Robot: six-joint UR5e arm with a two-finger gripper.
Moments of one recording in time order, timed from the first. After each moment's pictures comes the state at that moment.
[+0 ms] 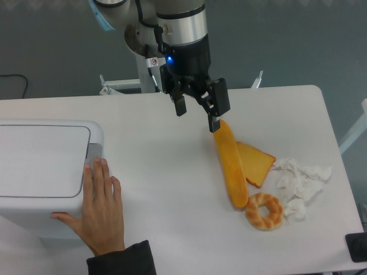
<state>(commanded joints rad) 2.42 -1.61 -1.52 -1.11 1.54 1.22</state>
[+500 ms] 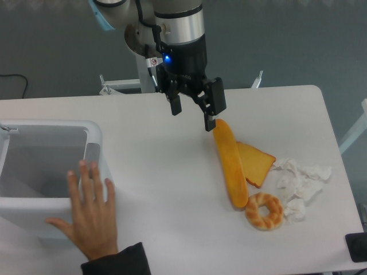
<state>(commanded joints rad) 2.43 -1.62 -1.52 -1.11 1.43 1.14</state>
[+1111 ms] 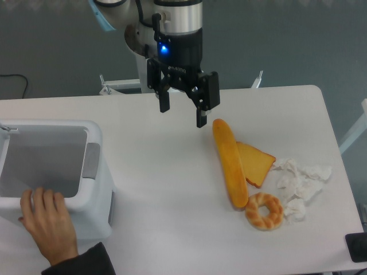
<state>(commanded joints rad) 2.43 -1.57 -1.53 -1.11 1.39 1.04</state>
